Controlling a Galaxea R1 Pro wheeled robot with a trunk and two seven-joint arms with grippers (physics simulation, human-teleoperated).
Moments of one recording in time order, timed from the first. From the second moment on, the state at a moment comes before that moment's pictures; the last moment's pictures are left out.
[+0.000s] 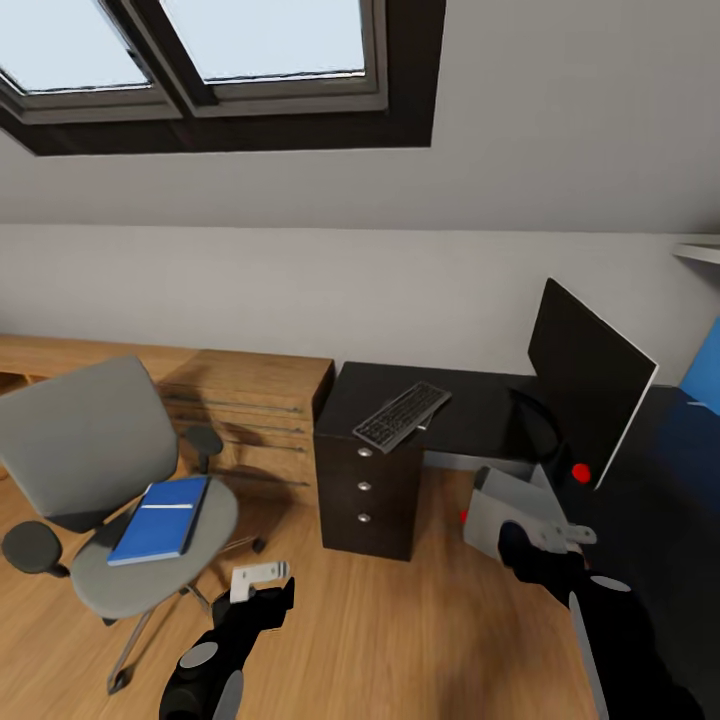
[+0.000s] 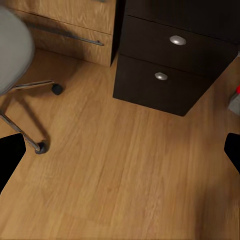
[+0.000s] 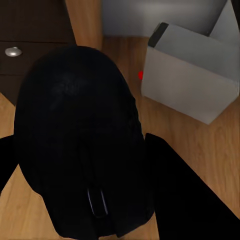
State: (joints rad) left arm -0.05 -0.12 -0.13 -1.52 0.12 0.52 0.24; right arm -0.24 0.03 -0.28 -1.51 0.19 0.74 0.22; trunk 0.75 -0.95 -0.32
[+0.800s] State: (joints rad) left arm -0.05 -0.12 -0.14 -1.51 0.12 0.52 0.23; right arm -0.24 0.04 -0.28 -1.52 0.19 0.74 0.22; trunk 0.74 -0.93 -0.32
